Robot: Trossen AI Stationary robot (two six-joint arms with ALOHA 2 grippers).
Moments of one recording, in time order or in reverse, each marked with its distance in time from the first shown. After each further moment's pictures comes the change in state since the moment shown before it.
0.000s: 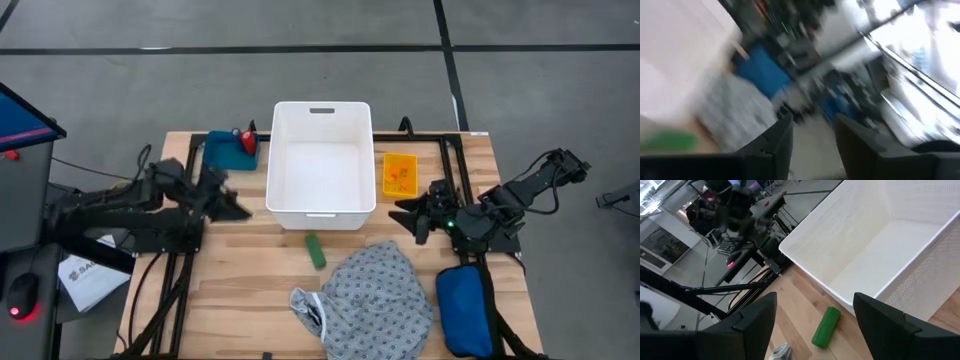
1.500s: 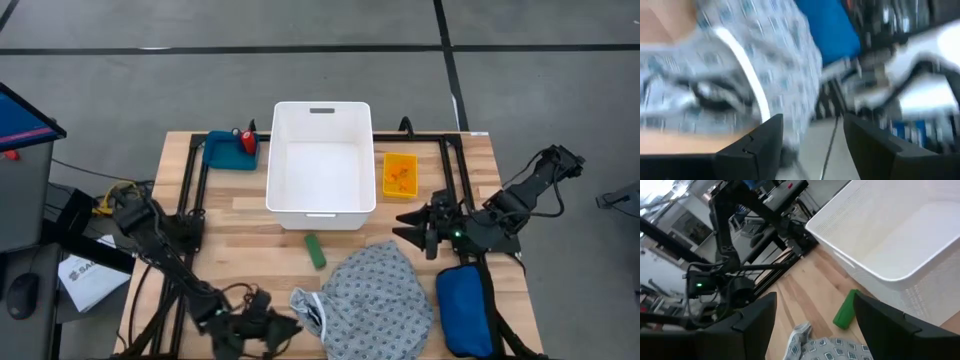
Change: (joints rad) left arm -1.077 1.248 0.468 0.296 -1.377 -0.583; right arm 0.112 0.000 0.000 0.028 -0.031 0.007
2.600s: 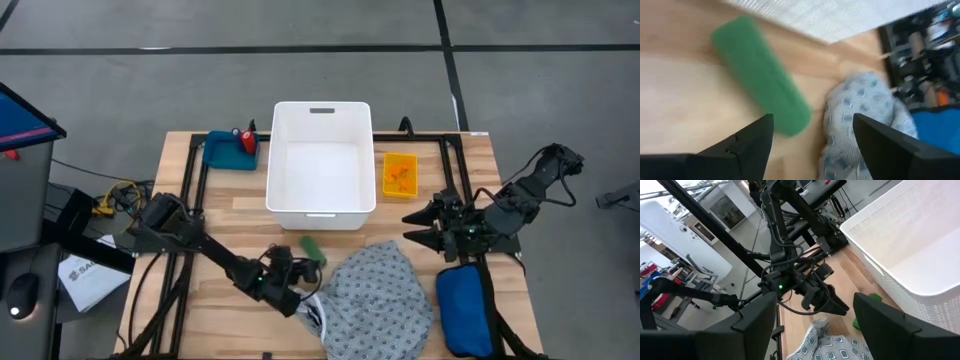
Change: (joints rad) left arm 0.359 0.120 0.022 -0.395 -0.005 -0.381; right arm 0.012 -0.090 0.000 0.061 -0.126 -0.196
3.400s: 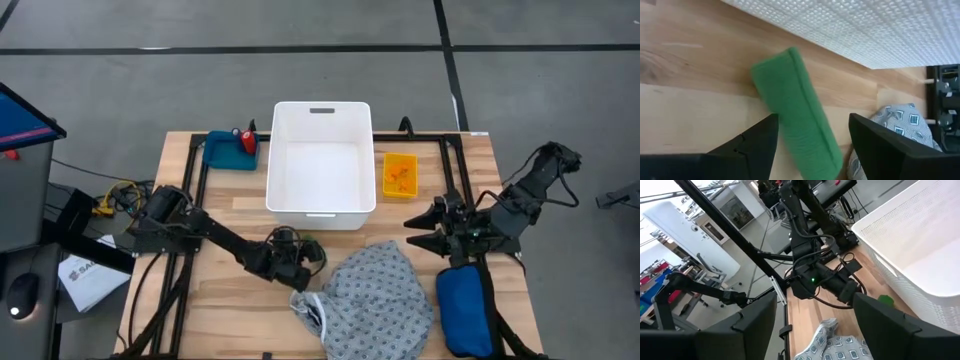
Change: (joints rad) left arm 0.135 -0.017 -0.001 -0.101 0.186 -0.108; right arm 0.051 0.002 0.000 0.035 0.019 -0.016
